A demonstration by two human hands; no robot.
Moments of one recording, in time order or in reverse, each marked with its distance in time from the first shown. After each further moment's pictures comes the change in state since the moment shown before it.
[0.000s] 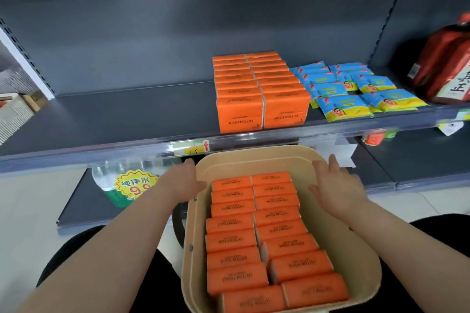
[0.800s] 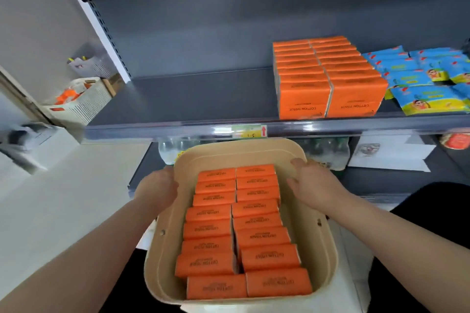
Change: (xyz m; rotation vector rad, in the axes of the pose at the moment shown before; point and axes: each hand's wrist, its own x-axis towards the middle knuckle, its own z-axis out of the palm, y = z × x) left_hand -0.078 -0.115 0.003 0.208 0.239 -0.273; right_hand -0.025 -0.100 -0.009 0.337 -0.008 -0.370
